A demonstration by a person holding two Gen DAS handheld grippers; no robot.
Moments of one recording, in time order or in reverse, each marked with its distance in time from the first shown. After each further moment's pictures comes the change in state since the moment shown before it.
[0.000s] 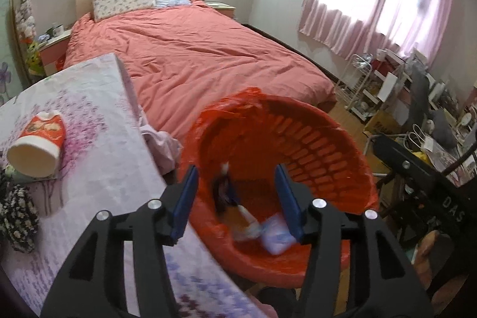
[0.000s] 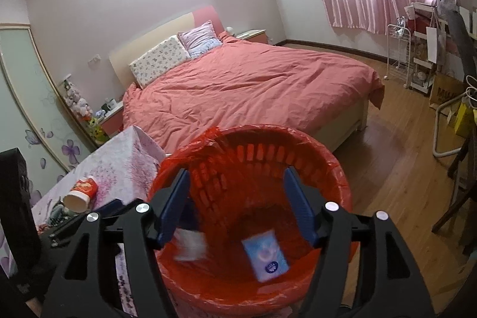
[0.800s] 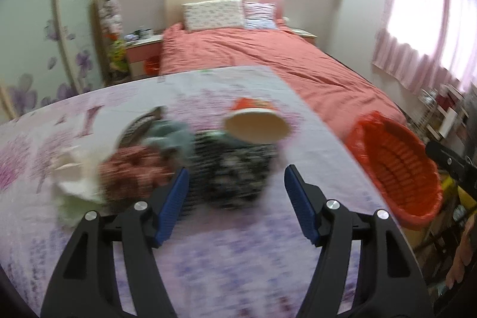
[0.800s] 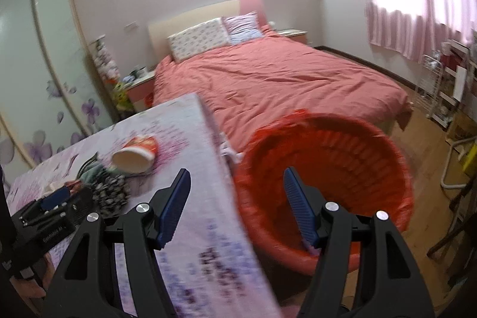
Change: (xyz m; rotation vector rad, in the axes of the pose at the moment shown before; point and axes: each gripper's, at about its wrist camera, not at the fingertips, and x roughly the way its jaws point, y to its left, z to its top) left arm -0.156 0.179 -0.064 -0.157 -0.125 0.354; right arm -0.024 0.138 -0.031 -0.220 0.056 0.104
